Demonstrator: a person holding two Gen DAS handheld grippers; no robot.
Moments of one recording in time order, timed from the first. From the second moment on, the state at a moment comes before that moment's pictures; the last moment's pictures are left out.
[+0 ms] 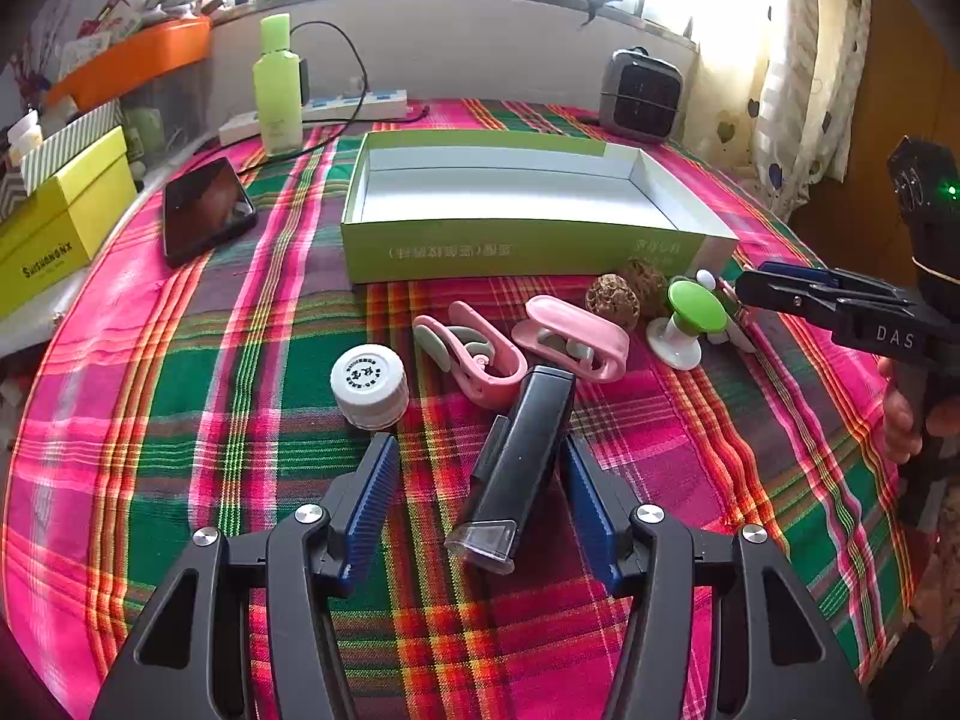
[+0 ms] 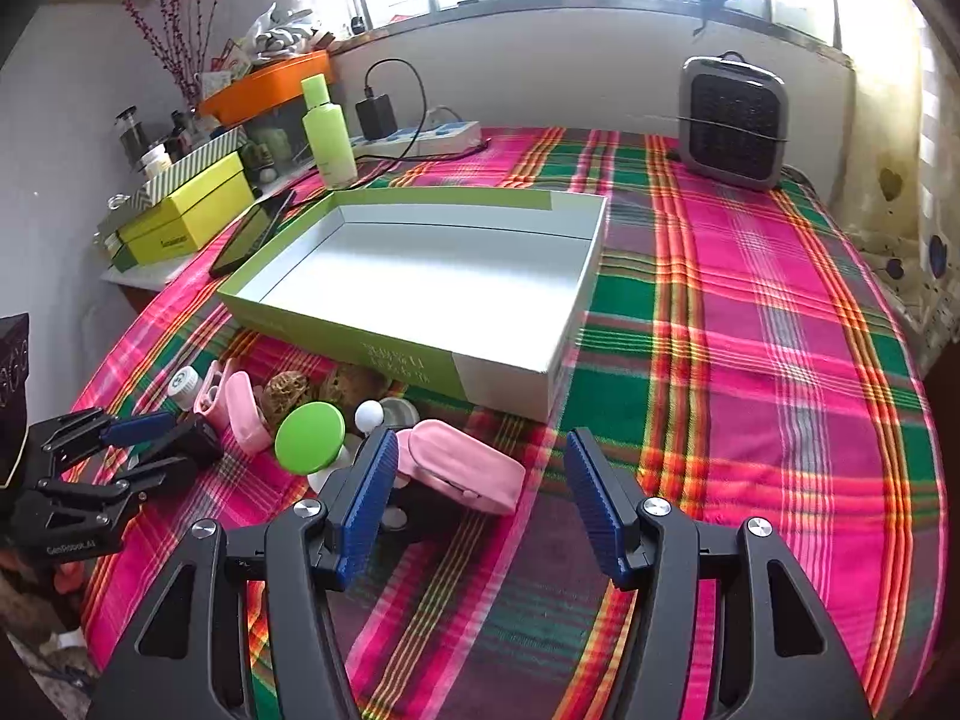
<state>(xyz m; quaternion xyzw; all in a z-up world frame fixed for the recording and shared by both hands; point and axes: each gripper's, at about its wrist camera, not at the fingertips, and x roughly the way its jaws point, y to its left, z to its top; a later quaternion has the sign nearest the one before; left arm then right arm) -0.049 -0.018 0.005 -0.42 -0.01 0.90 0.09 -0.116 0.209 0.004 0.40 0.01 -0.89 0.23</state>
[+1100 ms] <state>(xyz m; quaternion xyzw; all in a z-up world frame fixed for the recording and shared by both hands) -0.056 -0.019 0.005 -0.42 0.00 0.90 0.07 -0.098 0.221 -0.005 0.44 -0.02 -0.88 0.19</state>
